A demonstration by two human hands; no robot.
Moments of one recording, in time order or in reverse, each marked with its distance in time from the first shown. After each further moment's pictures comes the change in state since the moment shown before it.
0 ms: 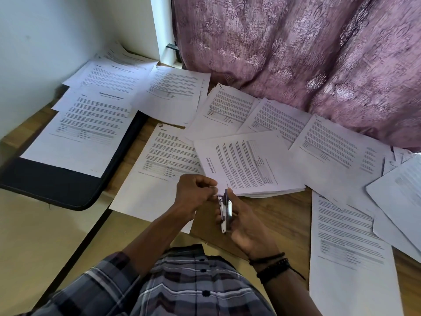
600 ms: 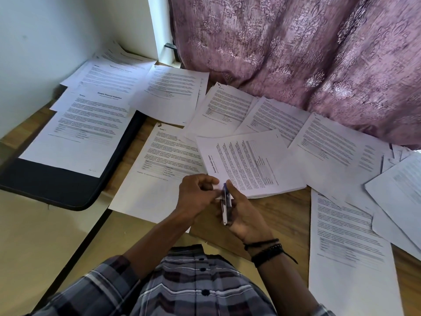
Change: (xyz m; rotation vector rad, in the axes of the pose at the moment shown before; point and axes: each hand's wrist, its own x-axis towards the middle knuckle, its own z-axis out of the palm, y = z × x) left_hand -0.010 -0.003 0.003 0.050 -0.016 0.117; right_hand 0.012 -0.009 0.009 0.128 0.009 0.028
